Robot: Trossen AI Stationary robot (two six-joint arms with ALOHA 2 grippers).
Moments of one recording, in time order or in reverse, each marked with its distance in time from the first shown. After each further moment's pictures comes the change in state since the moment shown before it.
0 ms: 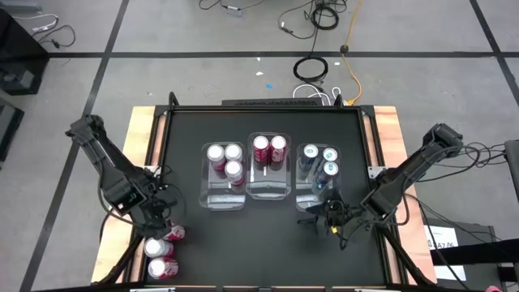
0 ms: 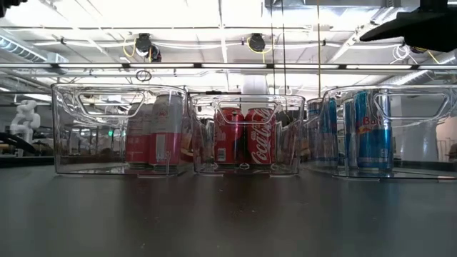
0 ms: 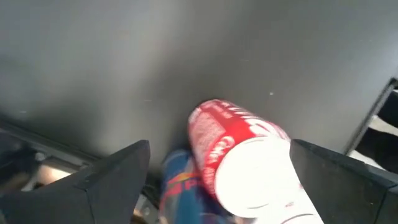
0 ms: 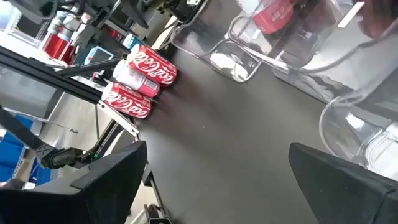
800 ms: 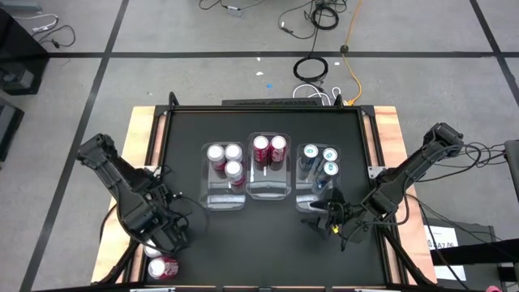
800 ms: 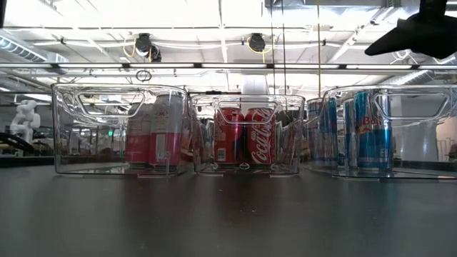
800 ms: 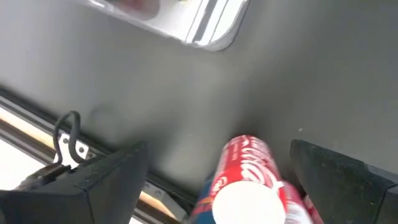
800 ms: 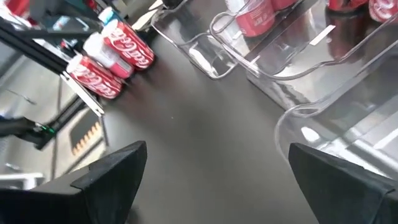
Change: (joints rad) left arm 0.069 0.411 0.445 -0.352 -0.142 0.135; right arm 0.000 -0.022 0.000 -0.127 -0.010 -0.123
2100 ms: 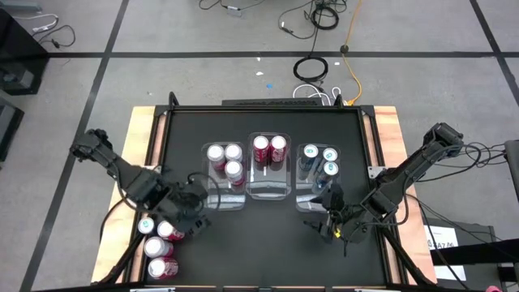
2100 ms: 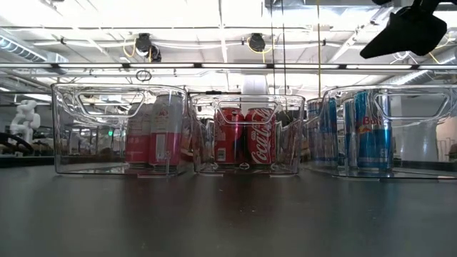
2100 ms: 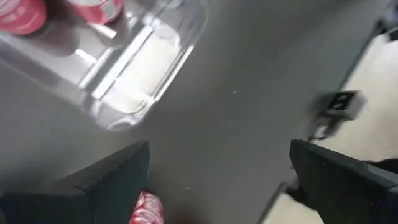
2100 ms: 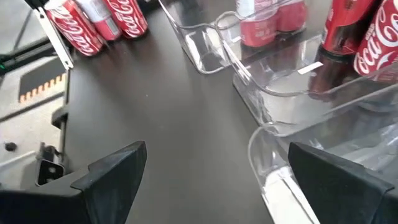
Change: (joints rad) left arm 0.217 -0.087 0.056 0.330 0.021 0.022; right arm 0.000 0.000 0.000 -0.063 0.000 -0.328
